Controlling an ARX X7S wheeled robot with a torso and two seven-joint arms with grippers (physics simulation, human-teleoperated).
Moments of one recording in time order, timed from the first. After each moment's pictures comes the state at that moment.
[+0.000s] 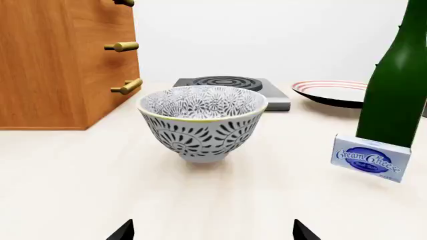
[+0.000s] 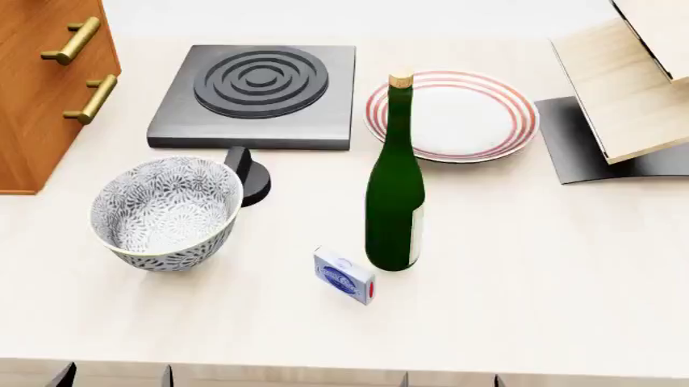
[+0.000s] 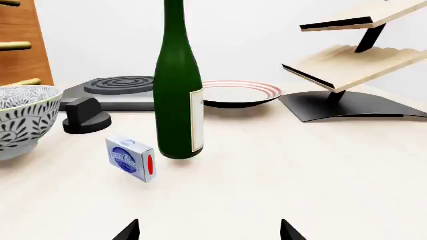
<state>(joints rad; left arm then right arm) 0.00 0.00 0.00 0.00 0.00 0.00 0.00 0.00 0.00 0.00 0.00 0.00 0.00 0.00</state>
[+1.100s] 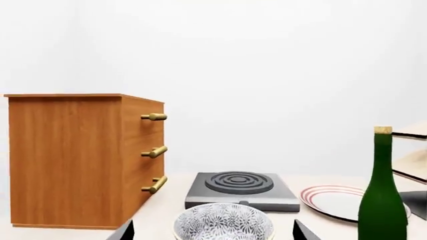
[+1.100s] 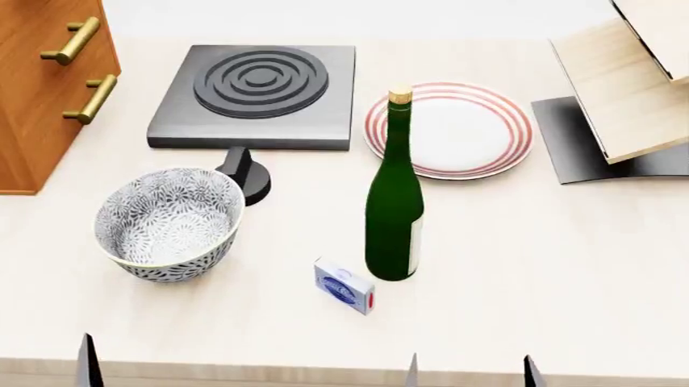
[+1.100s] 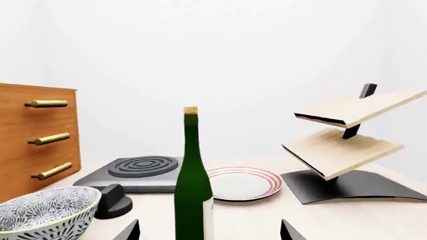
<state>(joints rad) 0.20 -0.11 0.06 0.45 -0.05 0.08 -0.15 -0.19 0.12 -0.08 -0.42 0.10 -0.05 0.09</state>
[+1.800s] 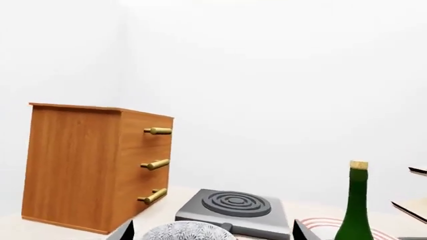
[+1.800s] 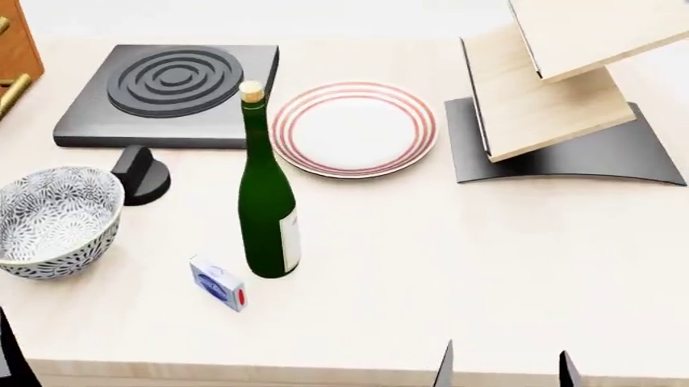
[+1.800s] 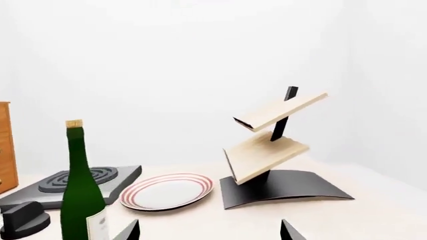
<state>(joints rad) 0.16 -0.16 -0.04 0.45 -0.15 0.11 -0.25 -0.17 0.15 -0.05 -0.41 0.17 -0.05 0.15</state>
